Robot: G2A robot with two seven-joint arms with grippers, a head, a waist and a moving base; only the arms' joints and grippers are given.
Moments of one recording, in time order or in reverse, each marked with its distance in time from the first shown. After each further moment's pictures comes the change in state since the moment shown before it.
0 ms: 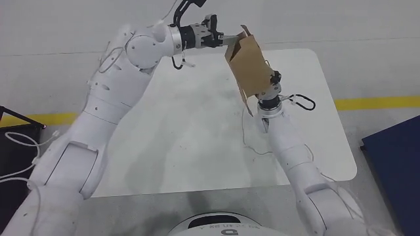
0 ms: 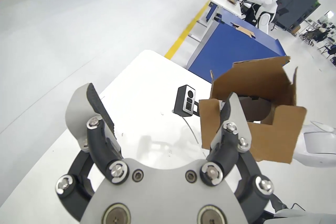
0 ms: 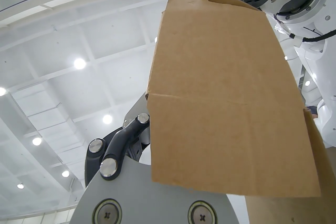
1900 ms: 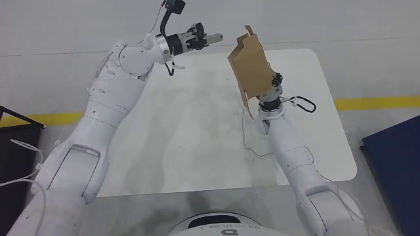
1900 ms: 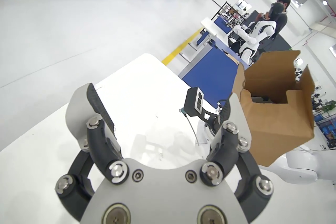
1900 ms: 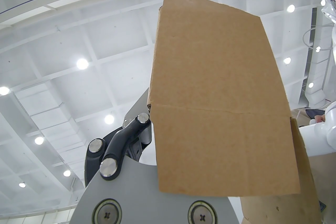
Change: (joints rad) left arm 0.039 -0.011 -0.054 0.175 -0.142 -0.060 0.051; right arm -0.015 0.000 0.012 -0.003 0.012 0.007 0.000
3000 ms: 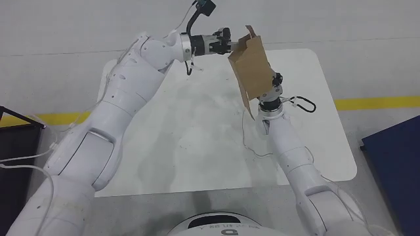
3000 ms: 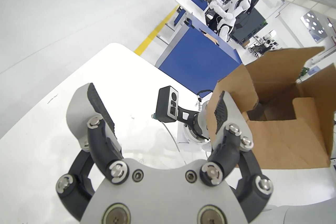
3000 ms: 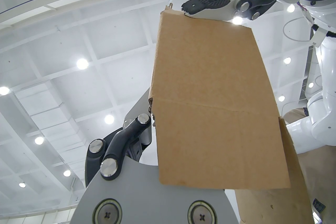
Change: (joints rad) left arm -0.131 -0.112 0.162 0.185 -0.128 -0.129 -0.056; right arm 0.000 0.000 0.000 0.000 0.000 0.000 0.000
